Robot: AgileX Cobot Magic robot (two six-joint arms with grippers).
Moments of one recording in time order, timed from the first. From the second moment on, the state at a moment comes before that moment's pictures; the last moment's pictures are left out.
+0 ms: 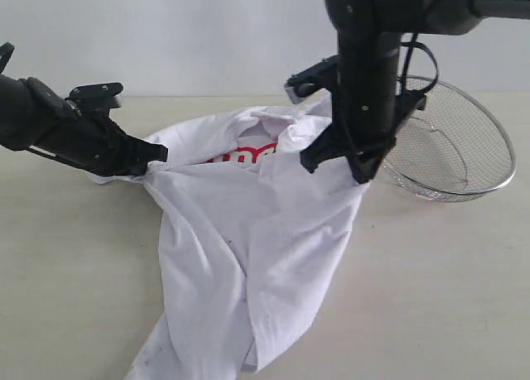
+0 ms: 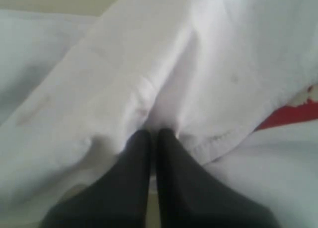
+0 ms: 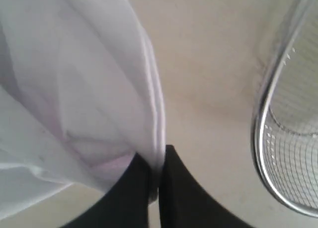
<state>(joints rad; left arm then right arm) -0.13 2.15 -1.26 -0.78 0.23 0.69 0.34 2.04 -1.65 -0.15 1.22 -0.03</state>
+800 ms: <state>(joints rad) -0.13 2.10 -1.34 -0.77 0.34 0.72 0.27 1.87 -1.20 -0.33 1.22 0.07</state>
